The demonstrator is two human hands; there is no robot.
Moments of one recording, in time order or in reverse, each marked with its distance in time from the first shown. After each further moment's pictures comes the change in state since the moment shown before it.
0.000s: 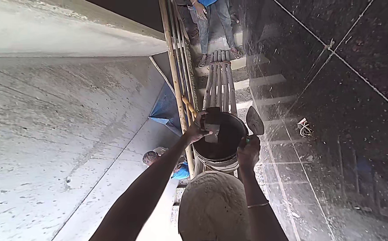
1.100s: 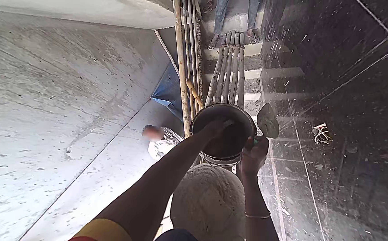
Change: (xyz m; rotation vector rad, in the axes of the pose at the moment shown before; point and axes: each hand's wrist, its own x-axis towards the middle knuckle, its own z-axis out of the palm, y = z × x) left_hand 0.050 -0.065 0.068 0.933 -0.473 -0.115; right_hand -0.003 0.006 0.006 -0.016 0.055 -0.085
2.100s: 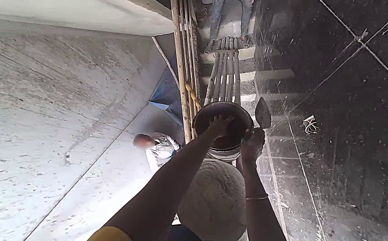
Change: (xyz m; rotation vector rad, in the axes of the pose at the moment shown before) left_hand -0.024 0.048 -0.013 -0.075 -0.001 -0.276; right_hand -0.003 -0.009 -0.010 -0.082 -0.082 0.080
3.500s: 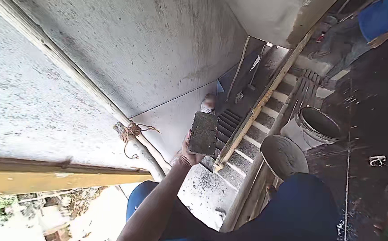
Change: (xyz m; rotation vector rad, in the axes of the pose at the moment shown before) left_hand -0.779 -0.311 0.230 -2.384 0.744 0.889; right_hand -0.398 0.035 -0.335 0.297 -0.241 -0.192
